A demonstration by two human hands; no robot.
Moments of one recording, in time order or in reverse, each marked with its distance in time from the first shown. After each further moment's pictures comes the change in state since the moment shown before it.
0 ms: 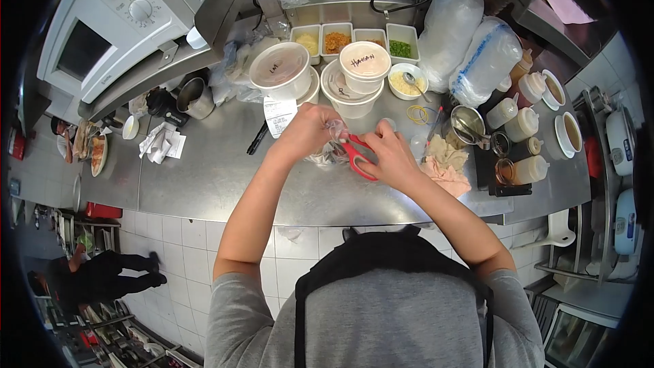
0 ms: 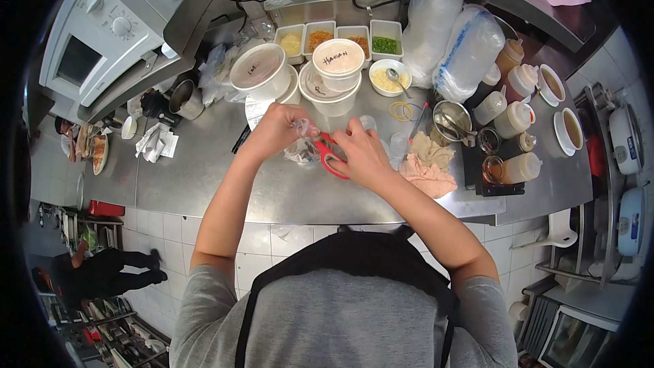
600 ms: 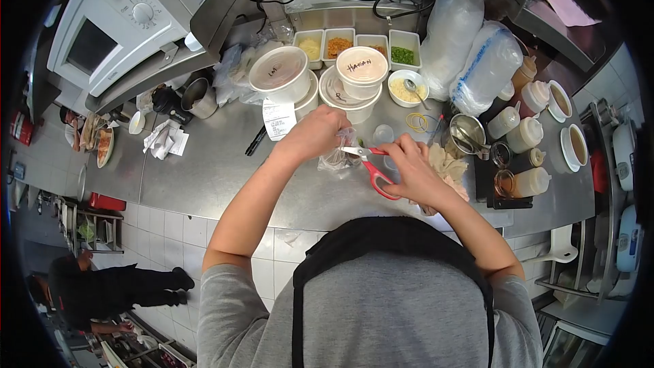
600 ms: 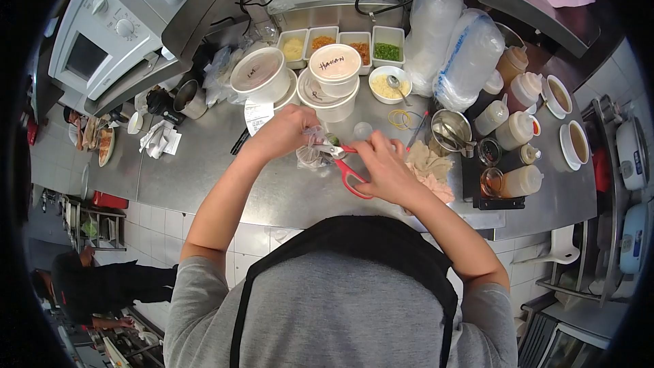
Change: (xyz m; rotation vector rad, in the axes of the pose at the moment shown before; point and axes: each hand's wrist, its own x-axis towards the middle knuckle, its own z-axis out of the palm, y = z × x) left_hand 0.017 0.006 0.016 0.262 -0.091 0.077; right_hand -0.034 0.026 -0.044 0.045 -0.212 0.030
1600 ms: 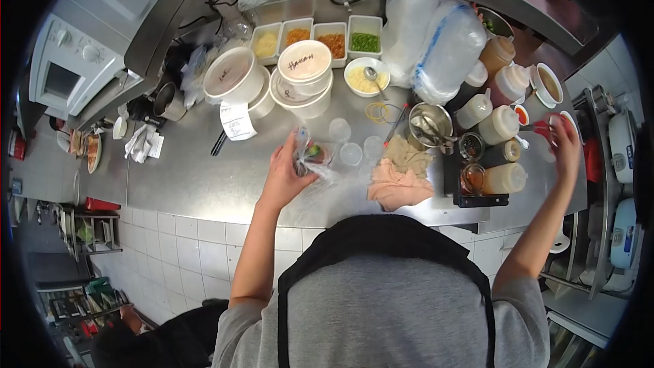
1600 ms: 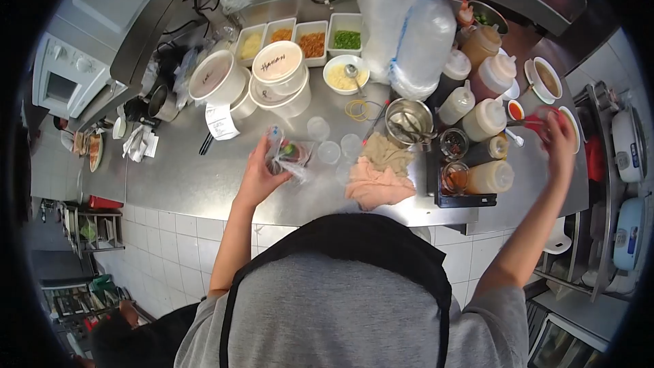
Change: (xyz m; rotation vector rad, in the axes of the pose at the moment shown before) left_hand -0.038 0.047 0.092 -0.265 0.324 -0.366; right_hand -0.190 0.250 -0.257 0.459 0.838 0.835
